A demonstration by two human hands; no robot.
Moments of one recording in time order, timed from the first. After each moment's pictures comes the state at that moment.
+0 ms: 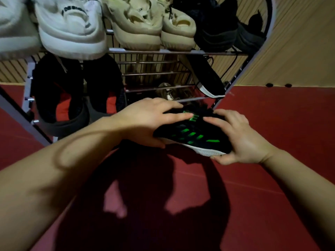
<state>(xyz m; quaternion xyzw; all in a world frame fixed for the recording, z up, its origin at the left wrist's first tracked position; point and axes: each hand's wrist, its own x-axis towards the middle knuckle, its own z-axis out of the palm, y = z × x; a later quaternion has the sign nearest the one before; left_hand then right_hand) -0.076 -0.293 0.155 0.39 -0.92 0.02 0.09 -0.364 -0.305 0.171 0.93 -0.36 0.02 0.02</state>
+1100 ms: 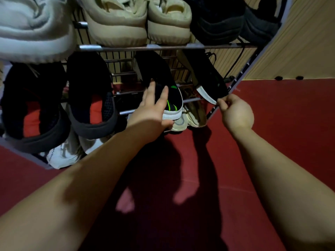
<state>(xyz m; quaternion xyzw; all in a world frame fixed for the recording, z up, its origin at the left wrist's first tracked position) -0.118 -0.329 0.123 0.65 -0.70 -0.22 0.20 -0.341 -0.403 0.127 0.65 -0.72 0.23 -0.07</state>
